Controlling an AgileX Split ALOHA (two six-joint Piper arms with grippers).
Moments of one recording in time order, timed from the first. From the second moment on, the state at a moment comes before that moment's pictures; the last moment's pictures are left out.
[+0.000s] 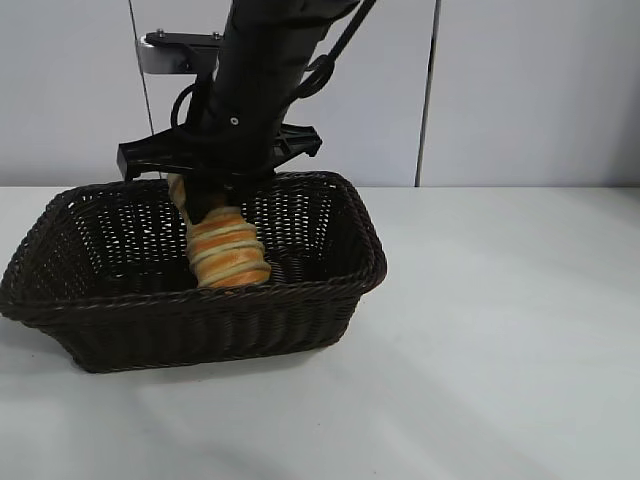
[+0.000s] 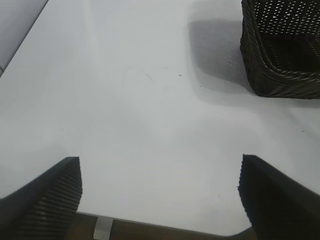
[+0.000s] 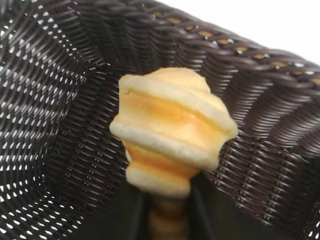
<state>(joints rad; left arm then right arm) -0.08 -0.02 -0.54 0.13 1.29 -0.15 0.71 2.17 -1.81 -0.03 0.71 0.14</state>
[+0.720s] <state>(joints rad) -0.08 -0.02 -0.54 0.13 1.29 -0.15 0.69 1.92 -1.81 -0.04 0.85 0.16</state>
